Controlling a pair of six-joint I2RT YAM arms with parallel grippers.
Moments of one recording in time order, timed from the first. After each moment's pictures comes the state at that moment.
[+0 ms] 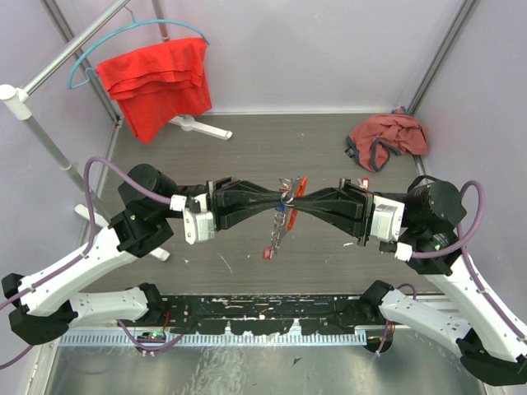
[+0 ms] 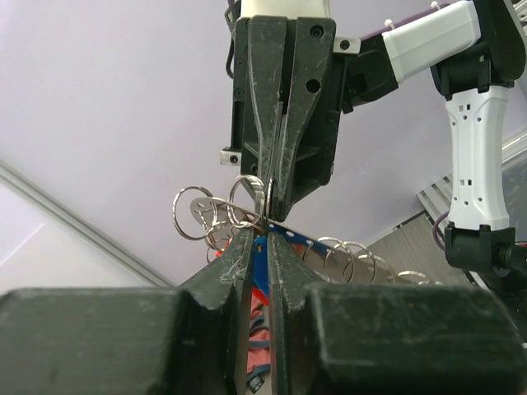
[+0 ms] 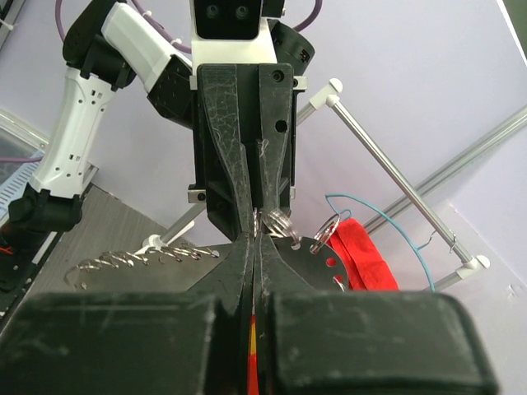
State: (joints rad) left arm -1.03 1.04 1.22 0.19 0.71 0.52; right arm 0.73 0.78 1.16 0.06 -0.91 -0.46
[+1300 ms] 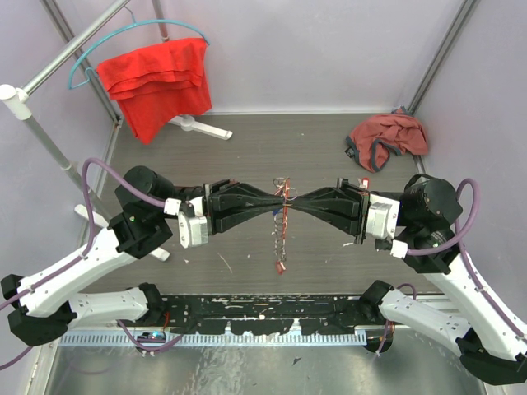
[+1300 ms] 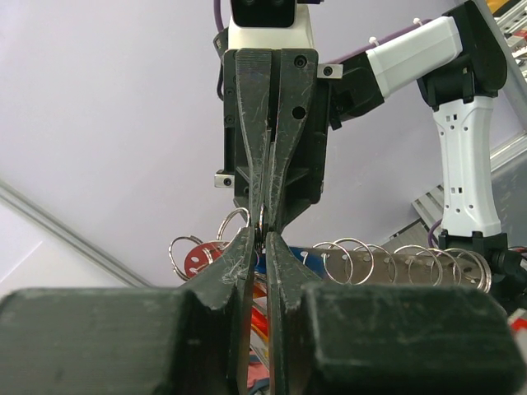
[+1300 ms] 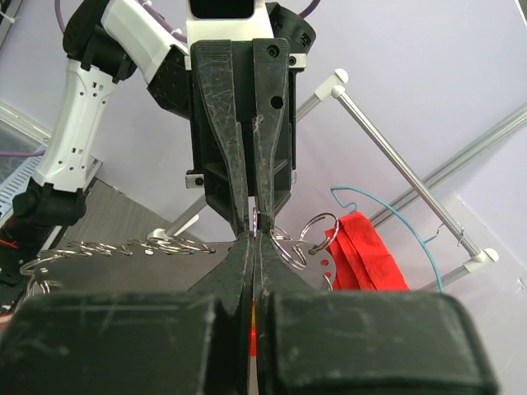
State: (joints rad) left arm -1.03 1.03 1.21 0.23 0.75 0.51; right arm 0.73 0.79 1.16 0.04 -0.91 -0.47
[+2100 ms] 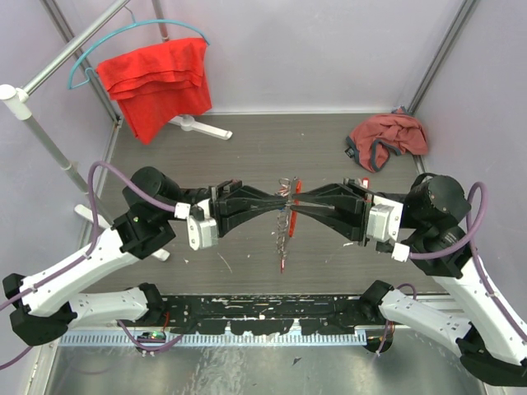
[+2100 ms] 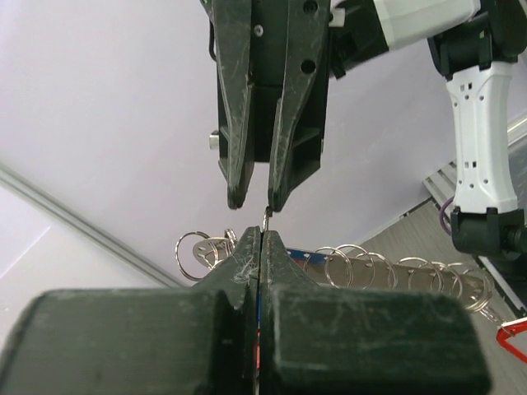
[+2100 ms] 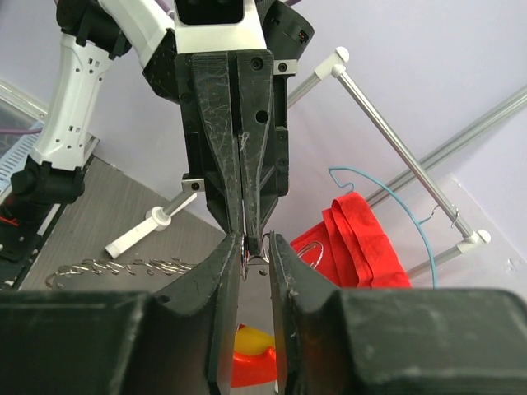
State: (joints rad) left arm -1.03 1.03 1.18 0.21 0.72 0.57; right arm 0.73 0.79 1.23 -0.12 -0.88 -0.55
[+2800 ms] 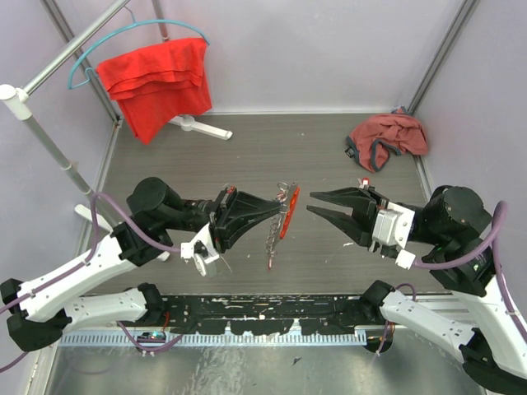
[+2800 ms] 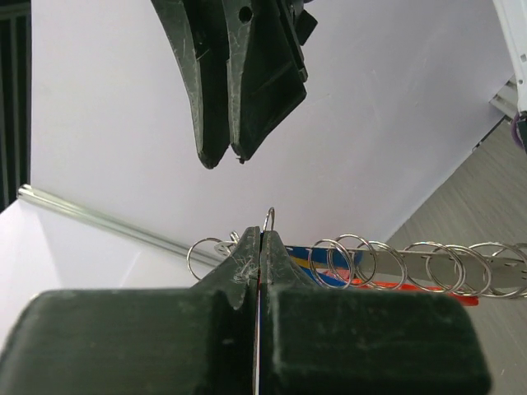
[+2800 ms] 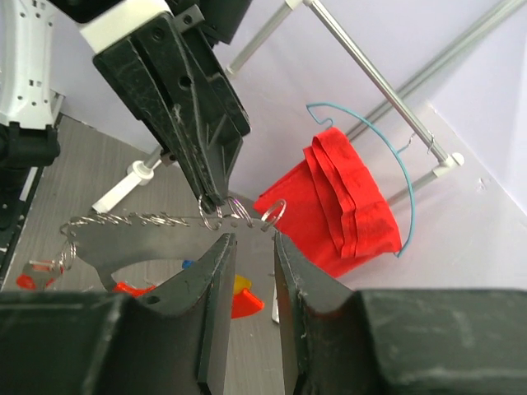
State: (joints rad) left arm -1.03 0.97 1.06 0.17 0.73 0.99; right arm 0.73 0.71 1.30 -0.39 -0.71 -0.62
